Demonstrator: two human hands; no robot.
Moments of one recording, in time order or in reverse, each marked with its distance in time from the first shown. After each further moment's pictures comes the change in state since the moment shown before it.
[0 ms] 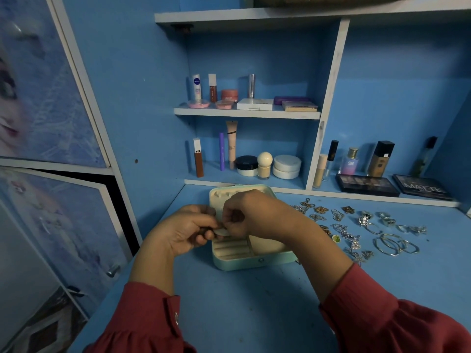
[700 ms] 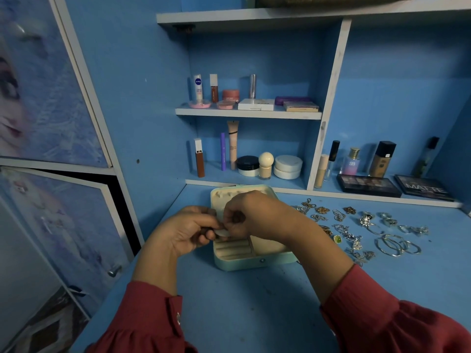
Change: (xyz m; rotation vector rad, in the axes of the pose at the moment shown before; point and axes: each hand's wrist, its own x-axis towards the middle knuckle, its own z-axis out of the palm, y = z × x) left_hand -0.001 0.000 0.003 -0.042 0.020 -0.010; right_hand 0.000 -0.003 0.000 -0.021 -0.014 0.015
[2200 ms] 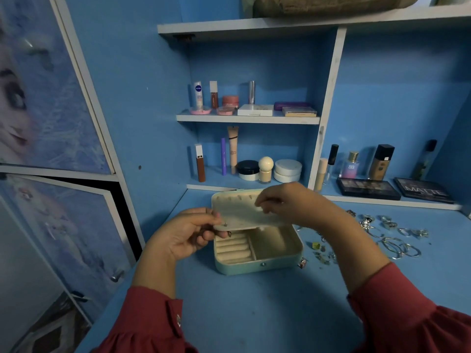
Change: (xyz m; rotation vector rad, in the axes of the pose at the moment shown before) left_hand -0.001 0.001 -0.008 -0.086 -0.046 0.008; right_hand -0.022 0.047 -0.031 -0.010 0.077 0.197
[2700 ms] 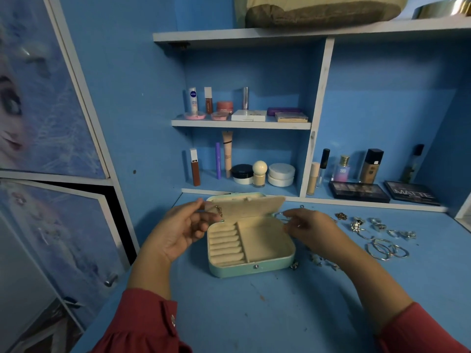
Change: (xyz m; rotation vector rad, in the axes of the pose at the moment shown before) left_hand 0.006 -0.002 0.000 -0.152 0.059 0.209; right_hand -0.040 0.055 0.040 0.306 0.210 0.311
